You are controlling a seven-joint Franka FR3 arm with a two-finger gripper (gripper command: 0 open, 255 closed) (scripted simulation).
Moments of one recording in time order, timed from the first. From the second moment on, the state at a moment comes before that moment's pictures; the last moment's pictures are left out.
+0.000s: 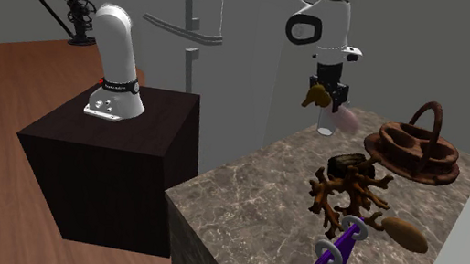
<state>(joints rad) 0.43 0.76 -0.63 -1.47 0.61 2.26 -1.03</state>
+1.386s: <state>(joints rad) 0.38 0.91 -0.54 -1.47 0.70 2.42 -1.10</state>
